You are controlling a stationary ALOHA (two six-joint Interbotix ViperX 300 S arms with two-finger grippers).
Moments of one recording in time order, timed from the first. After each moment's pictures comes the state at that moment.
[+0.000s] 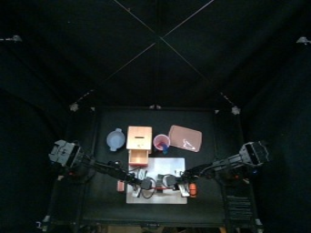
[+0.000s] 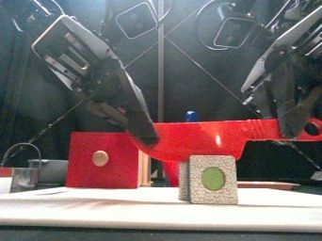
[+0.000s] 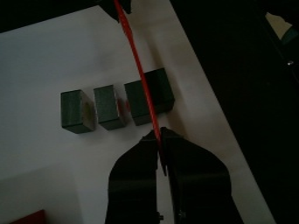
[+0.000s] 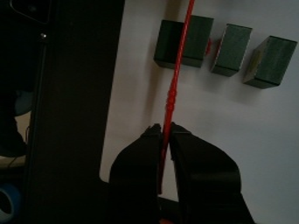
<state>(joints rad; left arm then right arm) -0.24 0.13 0.64 0.08 -0.06 0.00 0.25 -0.09 0.75 0.48 0.35 -0.31</state>
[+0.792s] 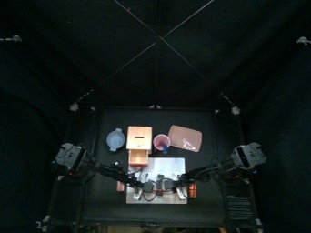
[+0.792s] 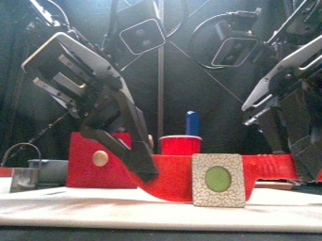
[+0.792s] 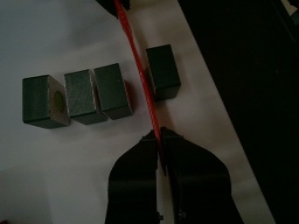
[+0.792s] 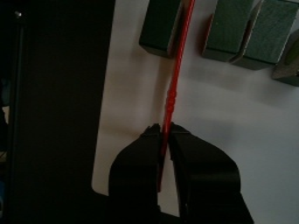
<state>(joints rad) -0.27 0.22 0.60 0.04 -0.05 0.00 0.28 0.03 0.72 0.48 0.32 -0.31</state>
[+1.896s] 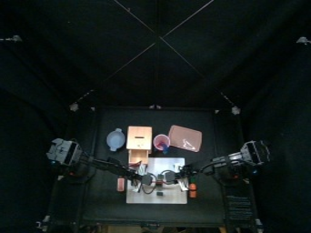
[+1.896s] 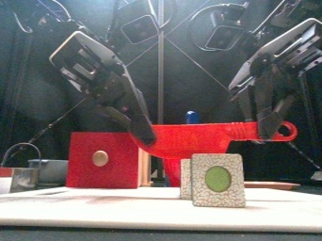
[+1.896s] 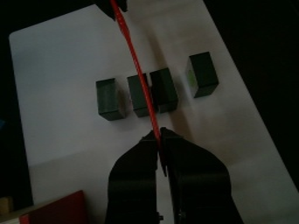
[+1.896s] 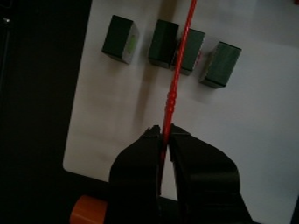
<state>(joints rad) -0.18 0.09 0.63 0.15 0.03 -0.01 0.17 -0.12 0.71 0.32 0.43 -0.31</state>
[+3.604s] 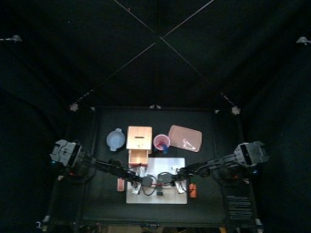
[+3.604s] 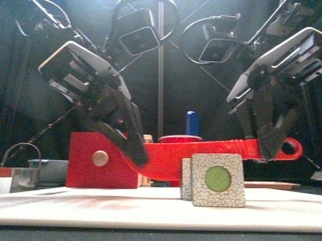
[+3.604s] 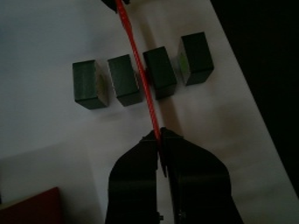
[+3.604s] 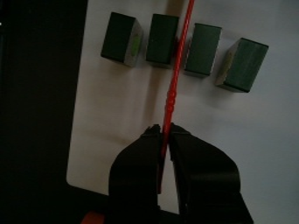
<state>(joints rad) -0.20 0.14 0.63 0.10 0.03 0.00 0.19 -0.03 0.69 0.37 0.40 -0.31</state>
